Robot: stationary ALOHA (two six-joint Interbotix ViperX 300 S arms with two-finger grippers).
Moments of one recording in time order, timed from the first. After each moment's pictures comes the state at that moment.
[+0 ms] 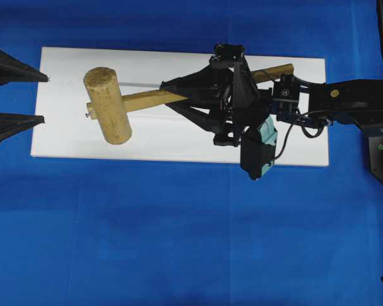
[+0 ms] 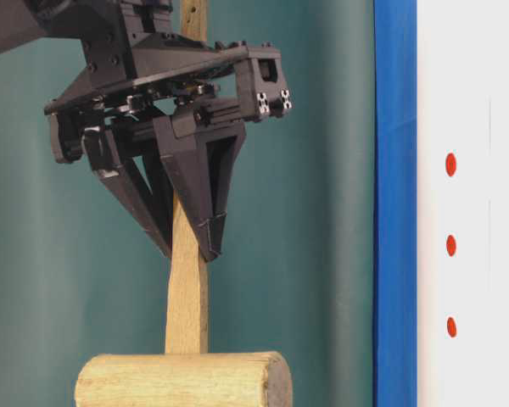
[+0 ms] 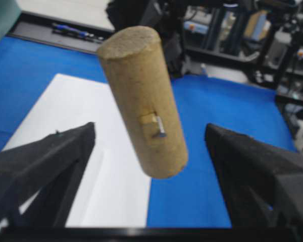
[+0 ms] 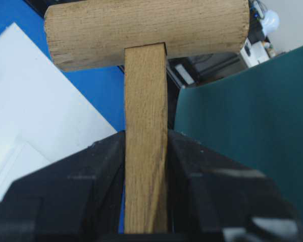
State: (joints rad) left arm 0.05 -1.02 1.24 -0.01 -0.23 -0.19; right arm -0.05 -0.09 0.69 0.19 -0.51 -0.97
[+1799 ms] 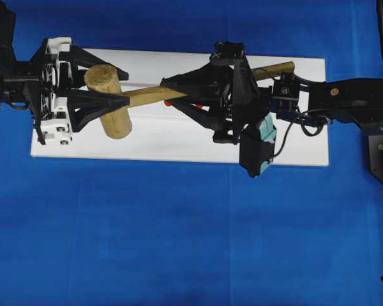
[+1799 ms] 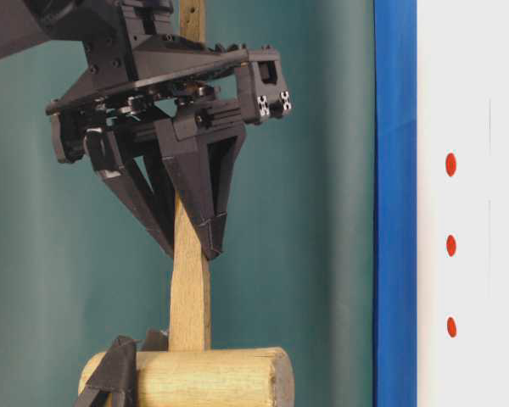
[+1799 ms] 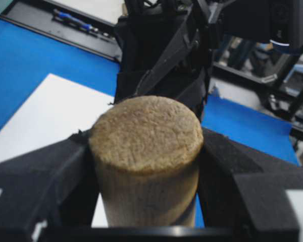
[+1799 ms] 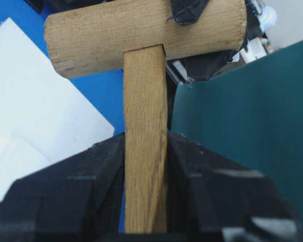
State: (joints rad) left arm 0.09 -0.46 1.00 -0.01 -0.49 -0.31; right arm -0.05 -0.09 0.69 0.19 -0.52 -0.97
